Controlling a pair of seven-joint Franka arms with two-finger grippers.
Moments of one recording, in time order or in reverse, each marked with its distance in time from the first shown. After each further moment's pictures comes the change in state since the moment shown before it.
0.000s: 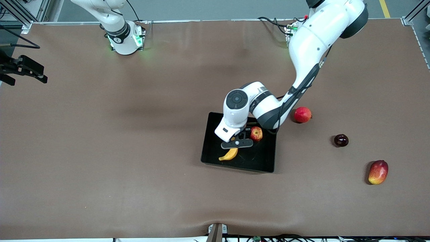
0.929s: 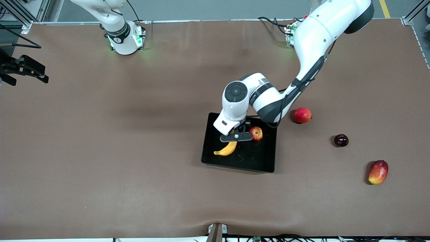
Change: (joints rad) left arm 0.003 0.005 -0.062 -0.051 -0.004 -0.067 0.001; right arm 0.005 0.000 0.003 0.000 0.000 -0.001 0.000
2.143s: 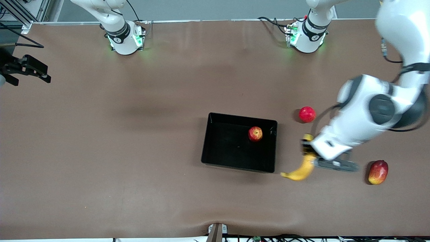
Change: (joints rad) left arm 0.509 -0.207 -0.189 0.021 -0.163 -0.141 0.602; right arm 0.003 0.000 0.009 0.000 0.000 0.000 0.000
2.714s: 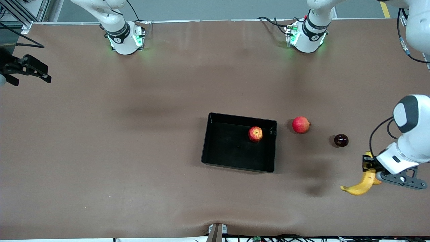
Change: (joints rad) left arm 0.197 0.023 0.205 0.024 -0.003 0.126 0.565; right arm 0.001 0.000 0.002 0.000 0.000 0.000 0.000
